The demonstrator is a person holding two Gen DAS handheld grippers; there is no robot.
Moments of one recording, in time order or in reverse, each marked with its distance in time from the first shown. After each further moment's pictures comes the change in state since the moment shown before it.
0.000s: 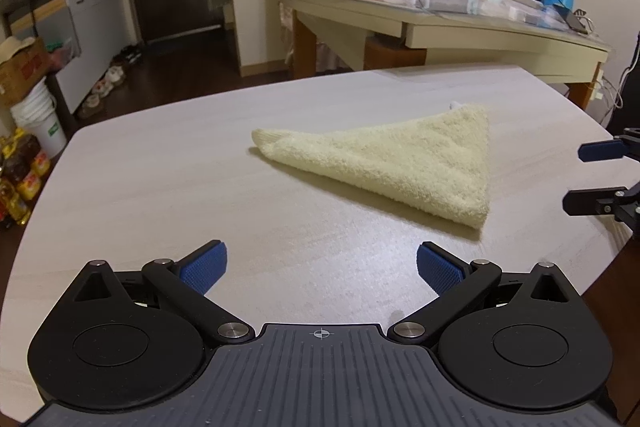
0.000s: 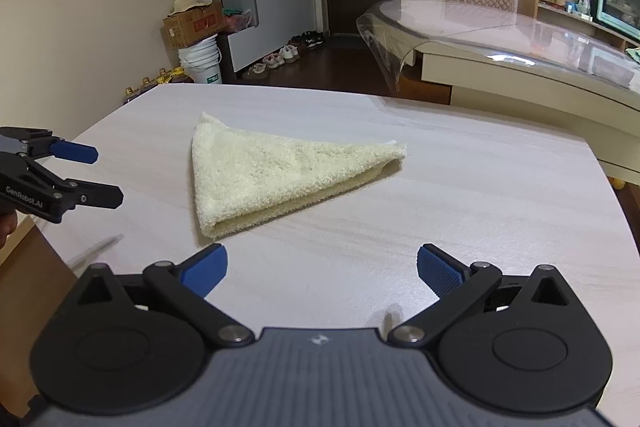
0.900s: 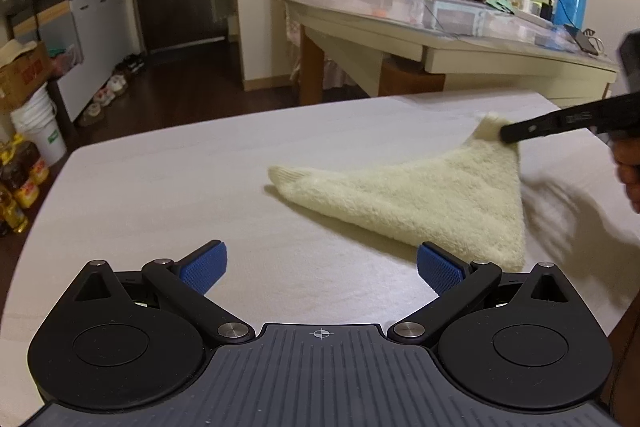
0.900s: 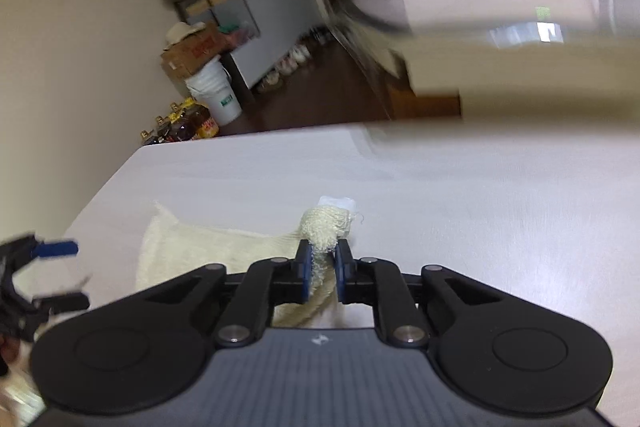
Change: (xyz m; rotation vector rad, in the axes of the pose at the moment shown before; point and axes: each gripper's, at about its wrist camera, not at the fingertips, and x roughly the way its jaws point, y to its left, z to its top) left arm 0.017 0.028 0.022 -0.018 -0.051 0.019; right arm 0.076 -0.044 0.074 0.103 -0.035 0.151
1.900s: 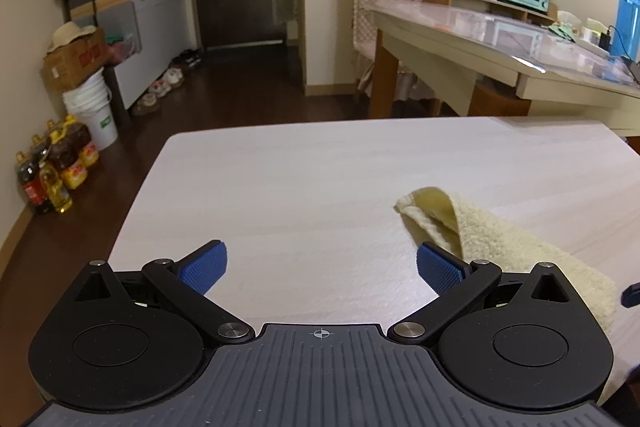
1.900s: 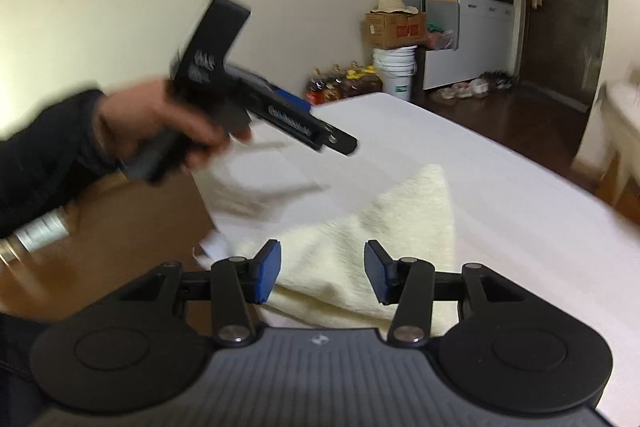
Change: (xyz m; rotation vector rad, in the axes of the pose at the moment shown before) left arm -0.016 0.085 -0.013 -0.106 -0.016 0.120; right arm -0.022 0.195 -0.087 -0.637 0.069 0.249
